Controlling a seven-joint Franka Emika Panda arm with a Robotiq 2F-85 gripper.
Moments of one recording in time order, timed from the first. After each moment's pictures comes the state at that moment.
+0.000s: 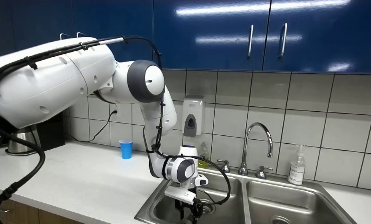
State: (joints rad) arm -0.21 1.05 -0.12 -1.73 -0.02 2.72 -0.05
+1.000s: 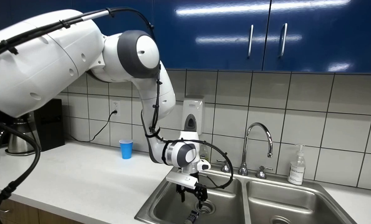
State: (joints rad) arm -0.21 0.85 -0.14 -1.88 -0.02 2.75 -0.05
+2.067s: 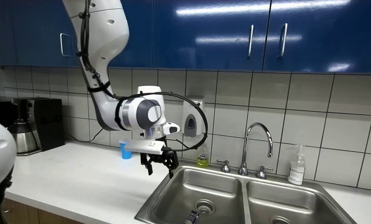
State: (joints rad) arm -0.05 0.09 -0.19 -2.60 -0.23 2.82 -0.01
